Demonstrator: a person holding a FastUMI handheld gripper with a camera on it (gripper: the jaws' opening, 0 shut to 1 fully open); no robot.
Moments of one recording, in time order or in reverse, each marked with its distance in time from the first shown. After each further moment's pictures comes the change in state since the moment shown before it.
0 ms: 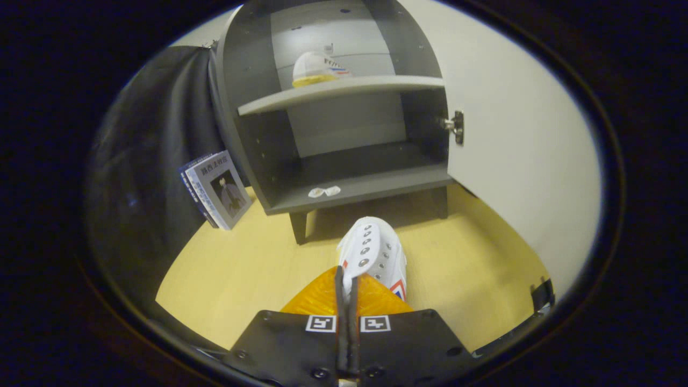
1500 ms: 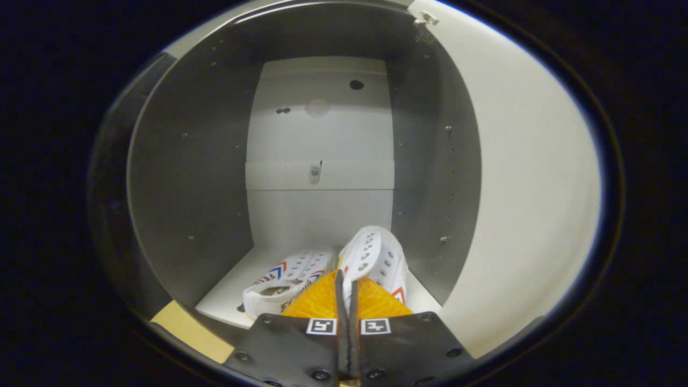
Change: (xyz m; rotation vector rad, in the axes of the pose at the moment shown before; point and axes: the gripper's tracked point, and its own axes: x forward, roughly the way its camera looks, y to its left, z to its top) arm 0.063 -0.021 0.342 -0.137 -0.371 -0.089
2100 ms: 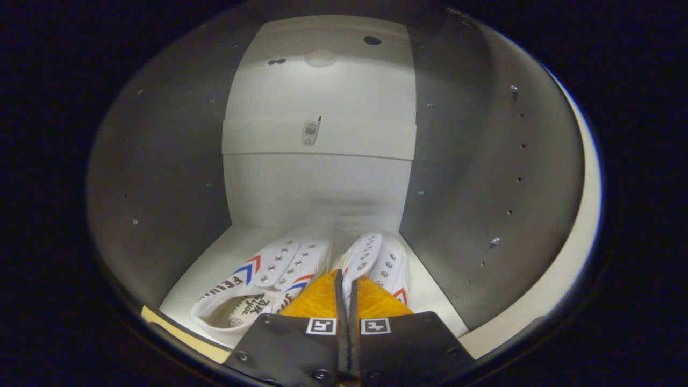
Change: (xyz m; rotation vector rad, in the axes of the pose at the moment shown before) arm 0.069 0.015 -0.033 -0.073 0.163 0.014
